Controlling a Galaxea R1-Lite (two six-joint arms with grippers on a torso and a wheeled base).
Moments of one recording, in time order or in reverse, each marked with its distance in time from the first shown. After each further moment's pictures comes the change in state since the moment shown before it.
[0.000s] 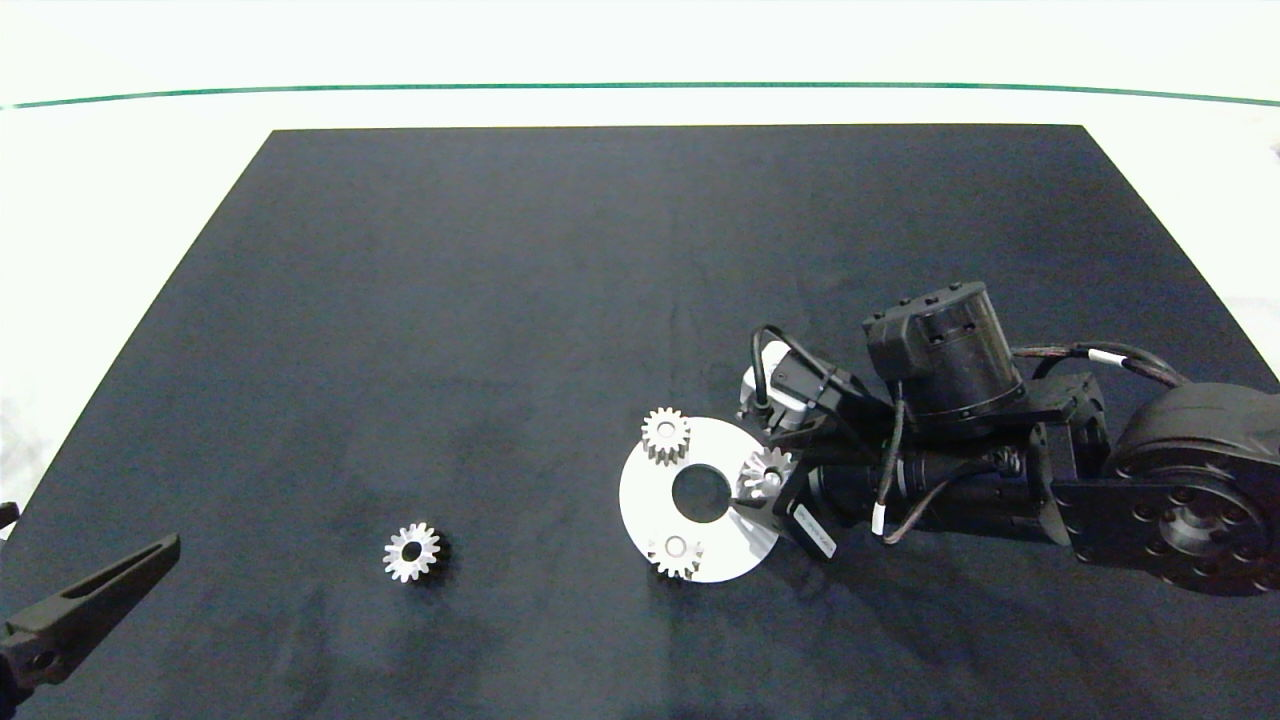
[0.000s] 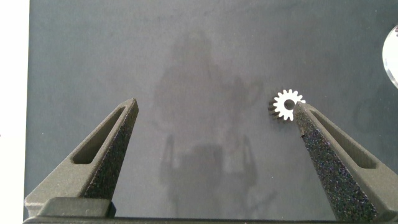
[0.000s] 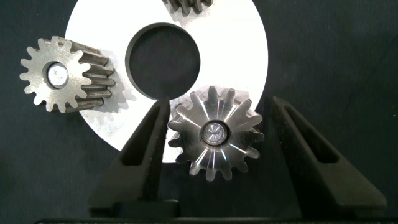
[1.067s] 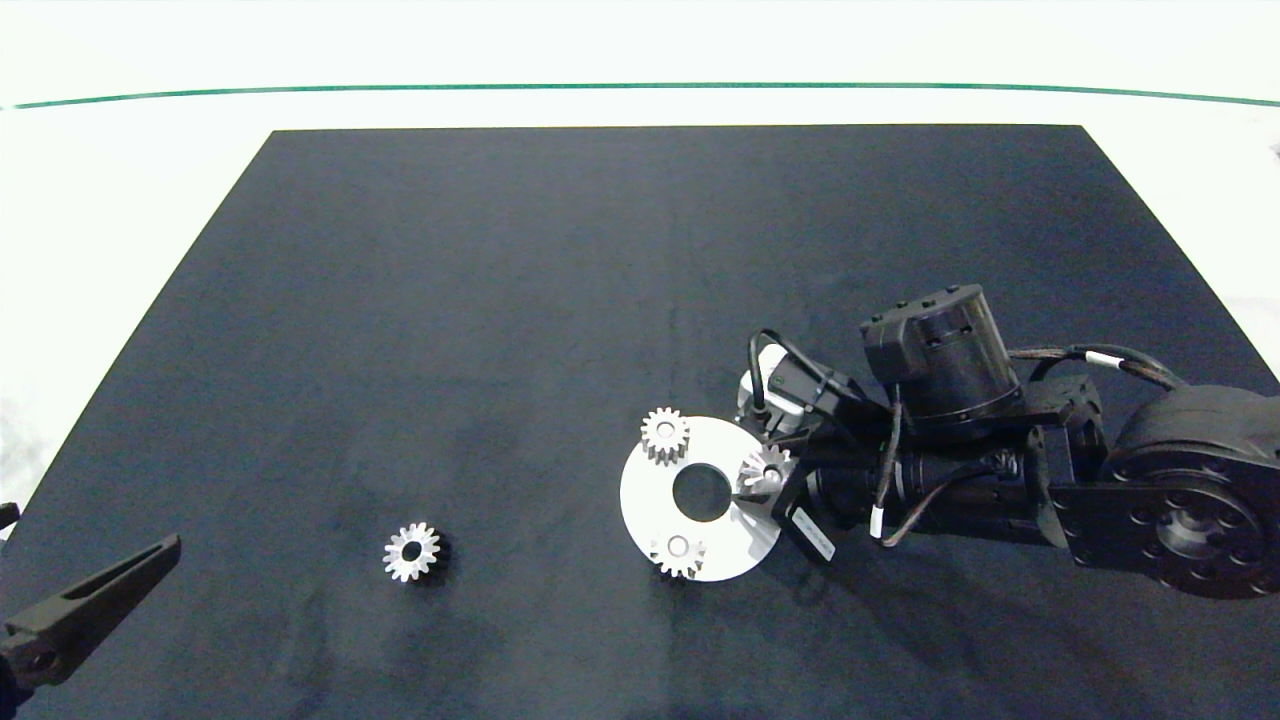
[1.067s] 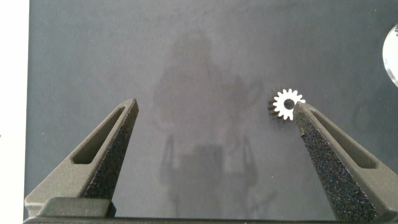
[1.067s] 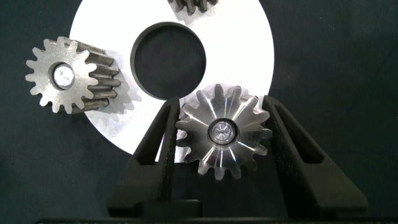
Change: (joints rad) left arm 0.000 0.000 0.001 0.000 -0.001 0.001; right arm 0.002 0.007 0.001 0.001 0.000 -0.010
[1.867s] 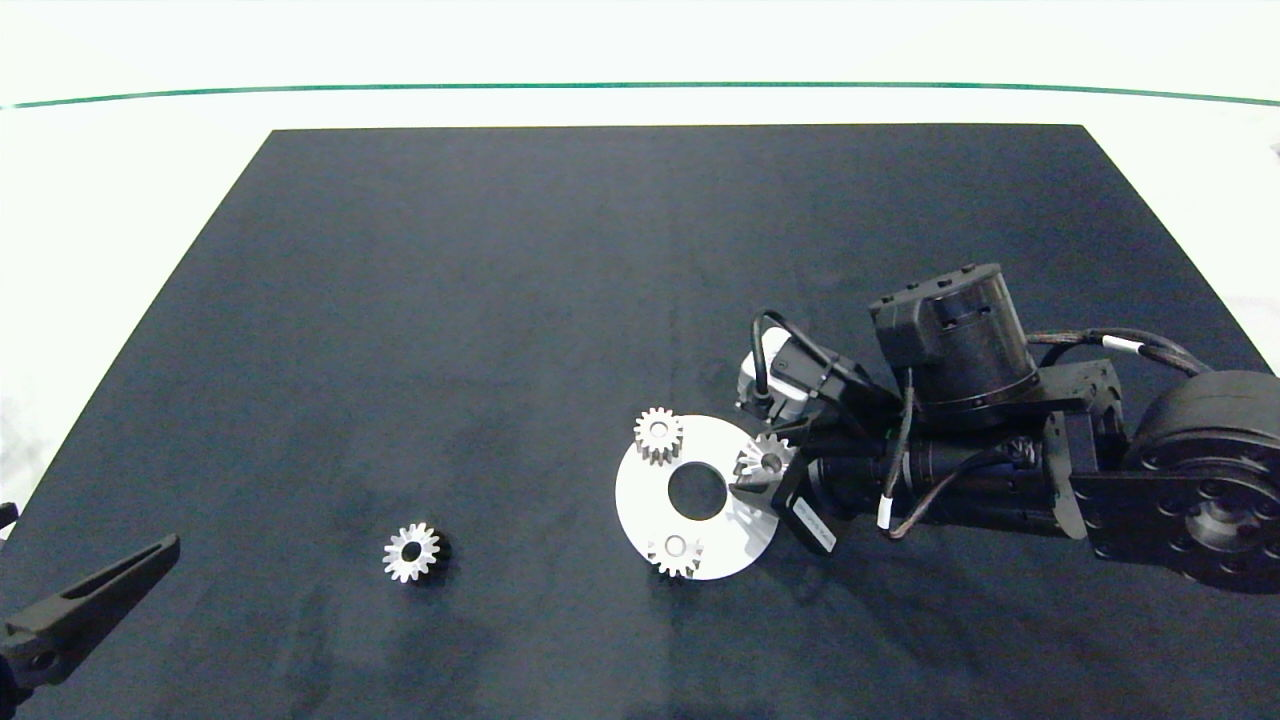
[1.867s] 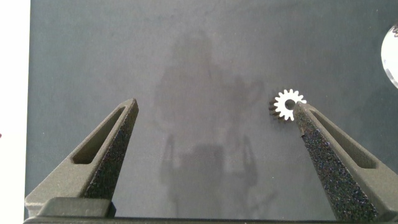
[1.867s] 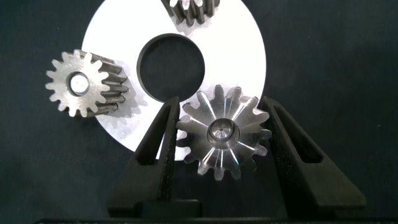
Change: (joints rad) left arm 0.001 0.000 0.000 0.000 0.001 0.000; right arm 0.017 -0.027 -0.025 0.014 0.003 0.001
